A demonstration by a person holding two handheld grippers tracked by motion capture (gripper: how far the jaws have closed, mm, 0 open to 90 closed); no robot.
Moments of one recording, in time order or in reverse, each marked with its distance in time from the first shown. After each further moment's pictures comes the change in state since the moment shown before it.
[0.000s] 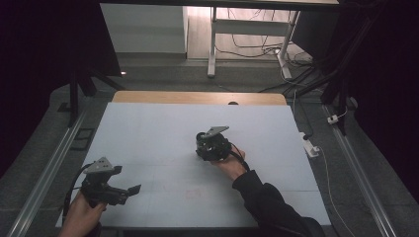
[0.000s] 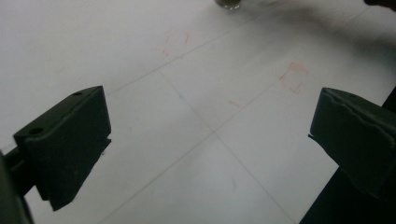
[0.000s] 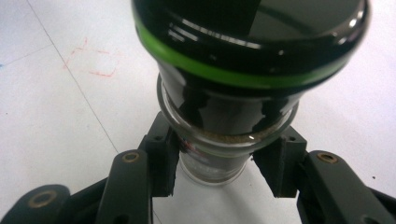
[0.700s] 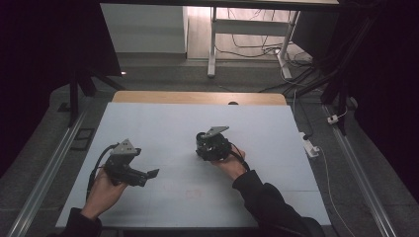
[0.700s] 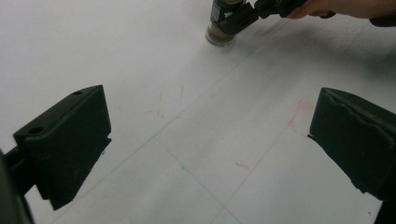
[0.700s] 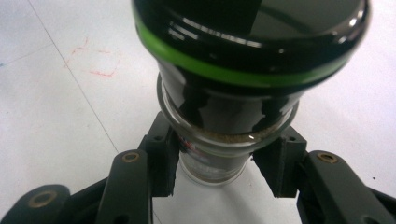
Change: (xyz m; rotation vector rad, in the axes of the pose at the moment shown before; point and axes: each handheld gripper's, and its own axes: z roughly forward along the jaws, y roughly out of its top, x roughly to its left) left arm 0.002 0.052 0.041 0.005 -0.001 0.125; right arm 0.000 0.000 0.000 0.000 0.003 -0.002
